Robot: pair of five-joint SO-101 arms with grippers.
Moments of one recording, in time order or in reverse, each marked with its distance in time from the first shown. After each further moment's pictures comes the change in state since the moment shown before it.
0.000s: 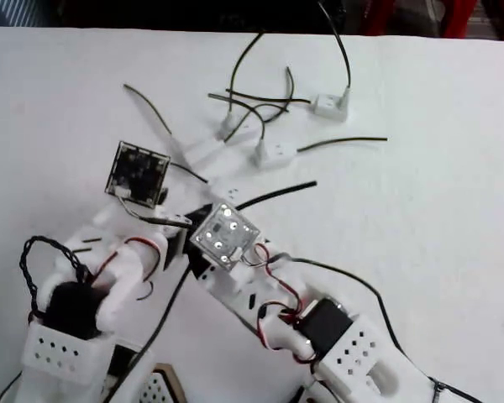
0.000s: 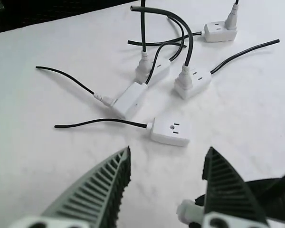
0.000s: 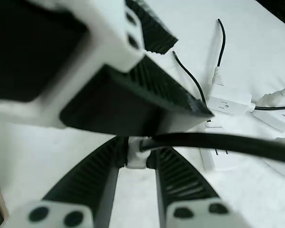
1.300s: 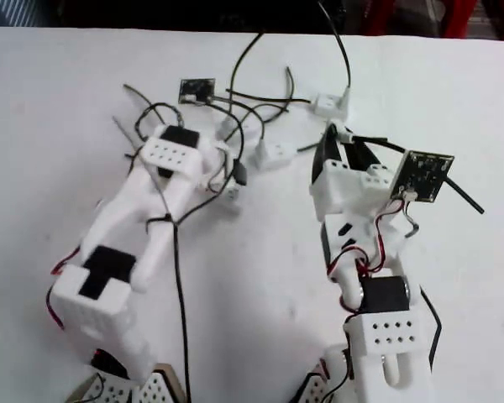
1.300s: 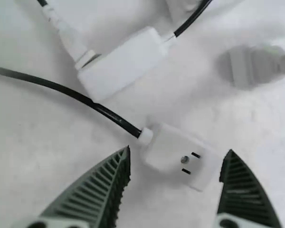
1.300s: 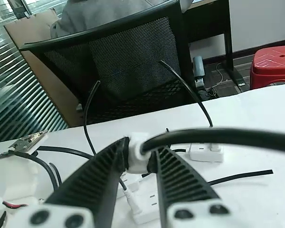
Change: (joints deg) left arm -0.1 85.5 -47.4 -0.6 22.6; right arm 42.0 0.0 0.0 -23.3 -25.1
